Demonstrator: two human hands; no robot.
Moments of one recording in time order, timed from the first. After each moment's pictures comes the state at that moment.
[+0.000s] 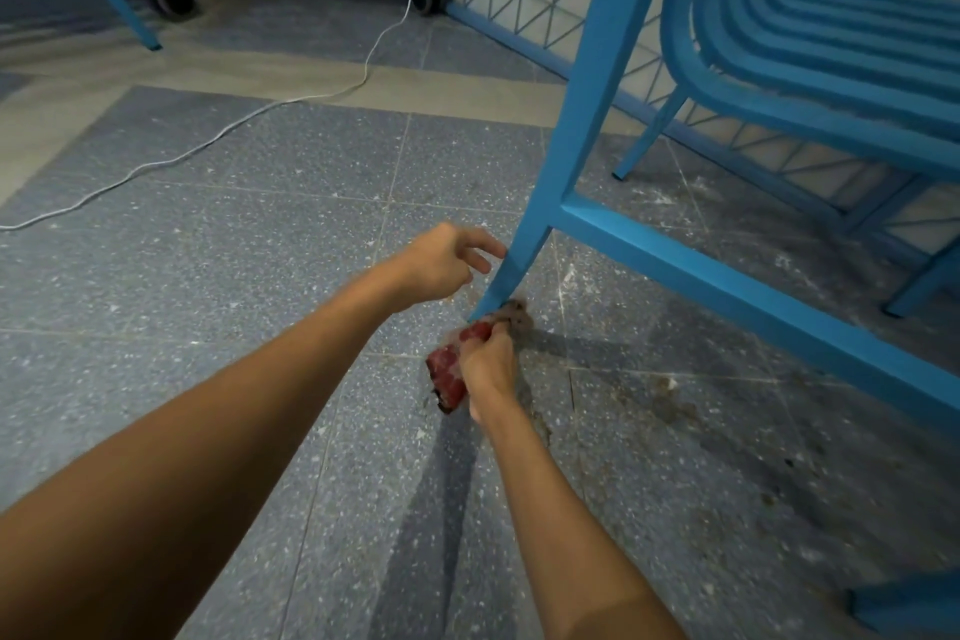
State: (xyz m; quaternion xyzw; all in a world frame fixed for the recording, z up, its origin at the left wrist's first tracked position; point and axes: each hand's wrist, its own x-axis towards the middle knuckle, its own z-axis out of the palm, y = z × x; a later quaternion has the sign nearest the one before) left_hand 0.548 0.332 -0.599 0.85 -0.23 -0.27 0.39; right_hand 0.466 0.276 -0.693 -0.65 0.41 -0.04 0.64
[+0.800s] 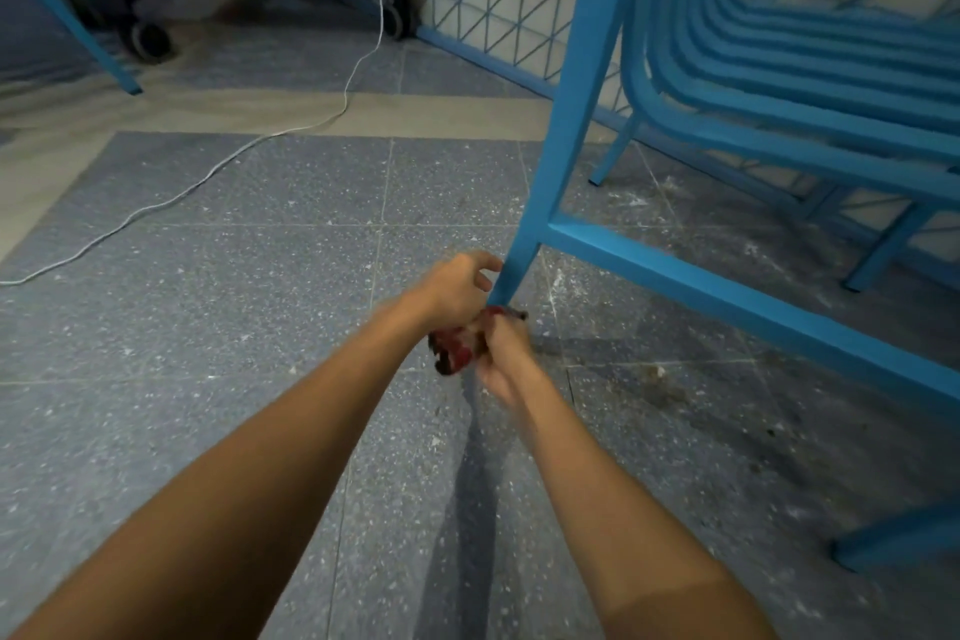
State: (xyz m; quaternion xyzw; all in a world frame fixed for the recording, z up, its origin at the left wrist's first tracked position) left_hand 0.528 0.327 -0.586 0.87 -0.25 -0.26 0.33; right_hand 0.480 0.263 -0.663 -0.45 0.38 -0.06 0.80
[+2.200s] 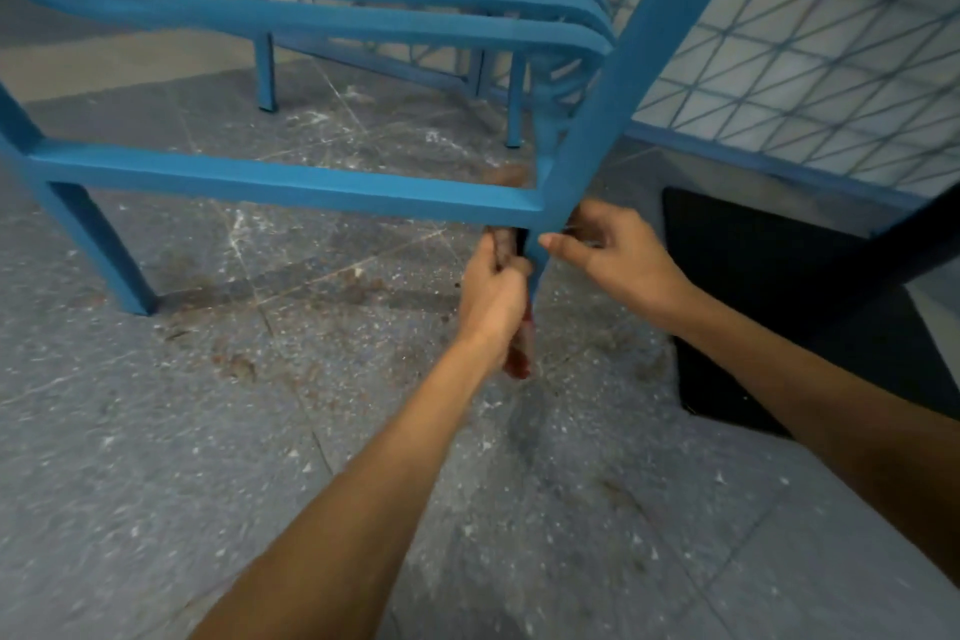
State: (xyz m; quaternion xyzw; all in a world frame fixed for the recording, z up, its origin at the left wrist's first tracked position) left_hand 0.189 0.074 -0.586 0.63 -0.18 -0.36 0.66; right_hand 0.101 -0.025 -0.542 -0.85 0.31 -0.18 0.40
